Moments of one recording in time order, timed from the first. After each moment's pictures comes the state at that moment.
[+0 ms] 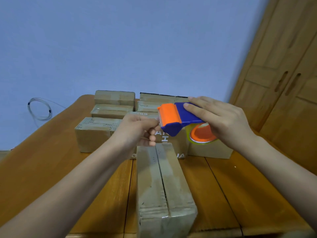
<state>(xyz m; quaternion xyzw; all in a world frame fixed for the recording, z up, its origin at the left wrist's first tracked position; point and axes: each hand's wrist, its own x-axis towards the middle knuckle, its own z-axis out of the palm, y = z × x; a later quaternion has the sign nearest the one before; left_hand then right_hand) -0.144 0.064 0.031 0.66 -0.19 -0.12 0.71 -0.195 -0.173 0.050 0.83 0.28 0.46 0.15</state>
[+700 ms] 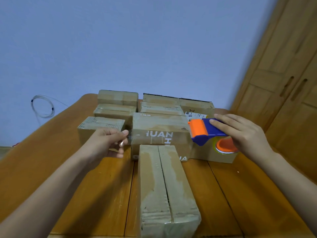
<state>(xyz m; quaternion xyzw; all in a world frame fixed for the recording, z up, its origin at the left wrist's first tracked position) -0.103 0.134 -0.019 0.71 -0.17 -0.13 0.67 -0.190 -0.253 0.011 0.86 0.23 0.41 0.18</state>
